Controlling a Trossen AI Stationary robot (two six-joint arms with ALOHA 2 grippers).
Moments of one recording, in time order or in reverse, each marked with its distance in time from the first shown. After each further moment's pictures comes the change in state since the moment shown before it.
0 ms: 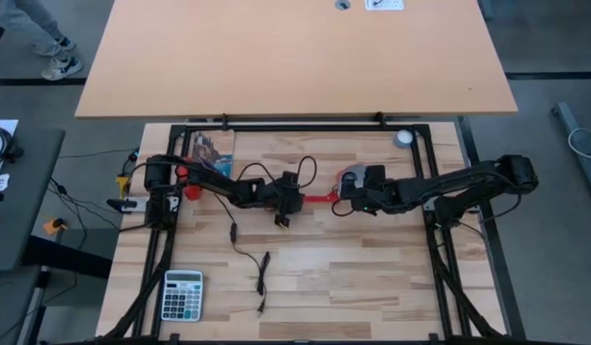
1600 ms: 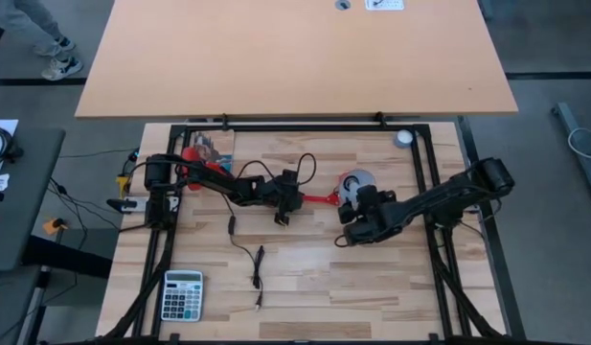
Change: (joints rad) left arm 0.018 0.000 -0.001 -0.005 0.037 -0.025; right arm 0.235 0.257 0.159 -0.367 0.115 0.150
